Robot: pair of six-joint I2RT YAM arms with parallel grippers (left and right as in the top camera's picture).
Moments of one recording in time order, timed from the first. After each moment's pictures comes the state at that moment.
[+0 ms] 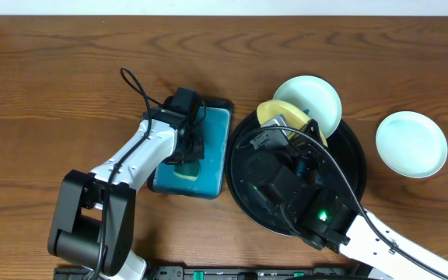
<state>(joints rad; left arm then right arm) -0.33 1.73 1.07 -0.80 0.02 -0.40 0.97 1.19 0.90 -0.45 1.19 -0.29</state>
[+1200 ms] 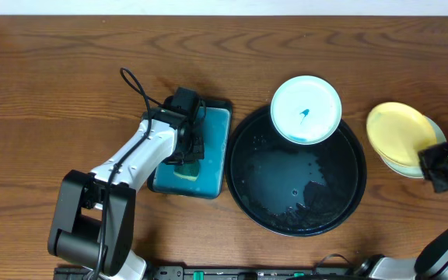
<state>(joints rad) -0.33 1.73 1.07 -0.80 0.02 -0.40 -0.69 1.59 0.91 -0.57 -0.22 0.63</state>
